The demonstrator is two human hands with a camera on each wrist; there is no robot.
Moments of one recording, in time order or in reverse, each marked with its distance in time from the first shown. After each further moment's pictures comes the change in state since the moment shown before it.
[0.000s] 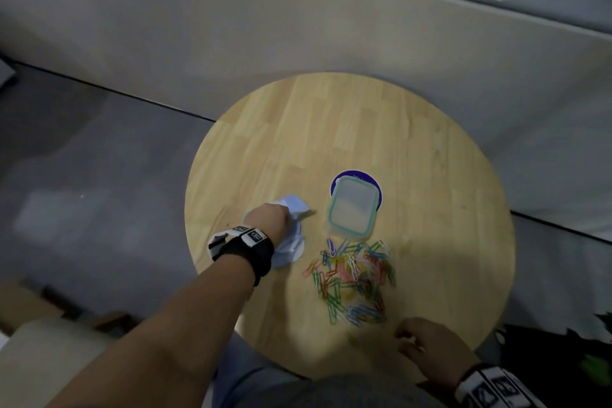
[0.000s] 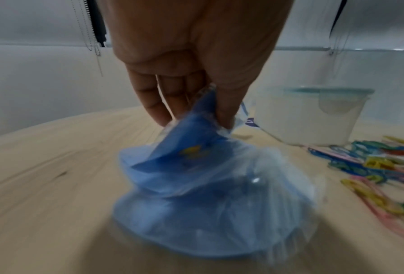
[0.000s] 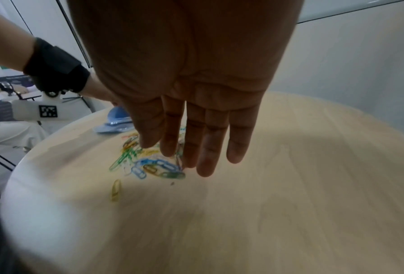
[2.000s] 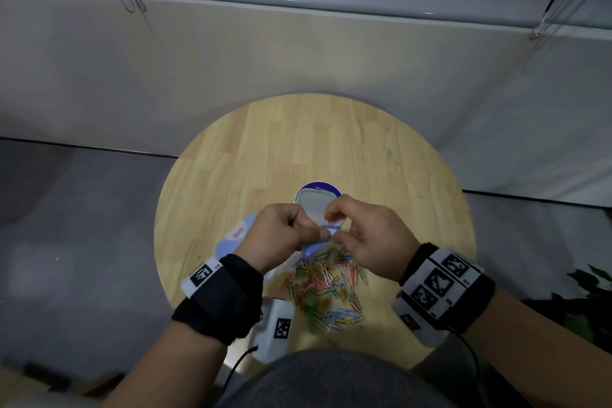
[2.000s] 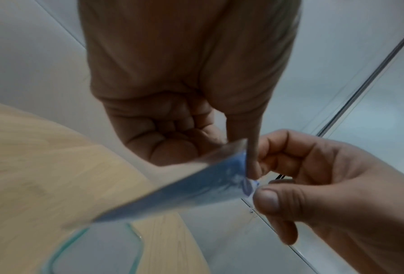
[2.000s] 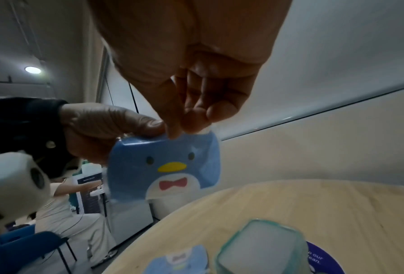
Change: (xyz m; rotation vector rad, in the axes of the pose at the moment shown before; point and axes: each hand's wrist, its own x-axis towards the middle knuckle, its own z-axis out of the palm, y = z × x) left_hand -0.114 0.099 -0.068 -1.031 0.016 0.384; right_hand 0.003 -0.110 -0.153 0.109 0.611 -0.409
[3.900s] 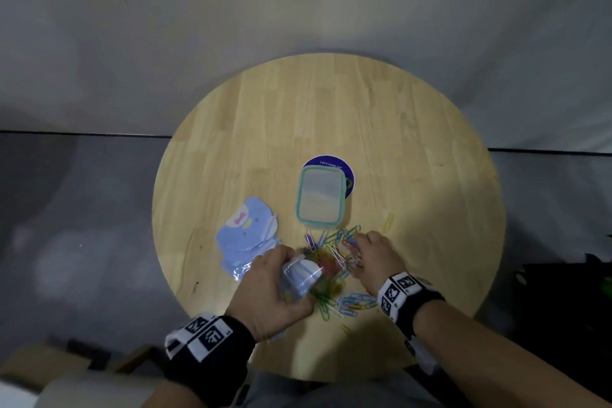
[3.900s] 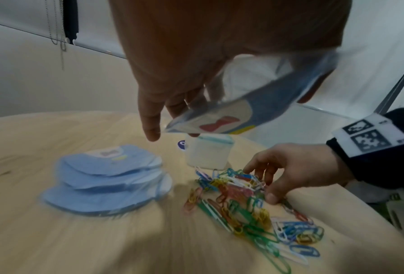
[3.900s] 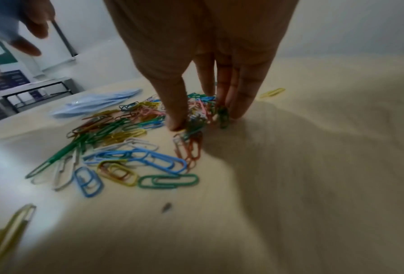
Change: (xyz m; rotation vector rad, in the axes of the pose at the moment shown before) left_hand -0.036 -0.116 -0.001 0.665 -0.006 0.121; right_hand -0.025 0.109 0.153 -0.202 -0.348 0.577
